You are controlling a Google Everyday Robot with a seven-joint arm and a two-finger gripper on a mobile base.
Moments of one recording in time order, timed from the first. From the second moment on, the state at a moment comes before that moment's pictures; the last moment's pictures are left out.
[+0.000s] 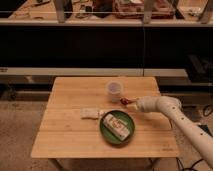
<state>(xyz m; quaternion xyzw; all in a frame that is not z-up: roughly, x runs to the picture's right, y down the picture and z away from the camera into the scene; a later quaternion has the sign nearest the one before) 0.182 0.083 0.892 0.24 -0.14 -0.85 0.45</state>
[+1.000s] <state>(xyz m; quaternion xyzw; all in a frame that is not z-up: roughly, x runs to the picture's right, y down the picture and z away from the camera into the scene) 0.195 -0.062 0.888 0.28 -0.05 -0.80 0.53</state>
